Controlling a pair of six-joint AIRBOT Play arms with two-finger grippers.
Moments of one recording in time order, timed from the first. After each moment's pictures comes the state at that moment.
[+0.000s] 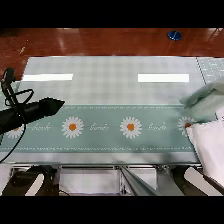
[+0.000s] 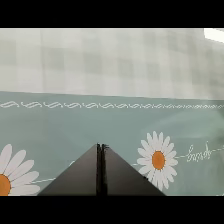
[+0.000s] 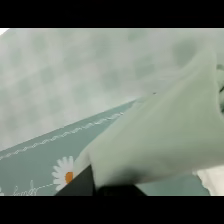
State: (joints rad) left arm -0.04 -0.56 0.63 0.91 -0.92 -1.50; right arm -0.63 -1.08 1.67 -1.10 1.78 1.67
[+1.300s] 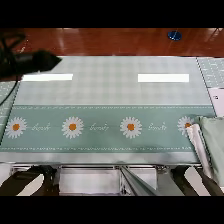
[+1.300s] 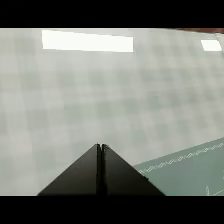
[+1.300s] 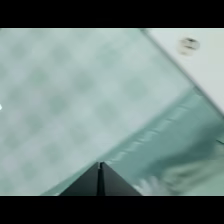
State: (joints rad) left arm -0.09 -1.00 1.21 0.92 -0.92 -1.37; right arm -0.67 -0.90 1.19 -1.09 1.24 1.49
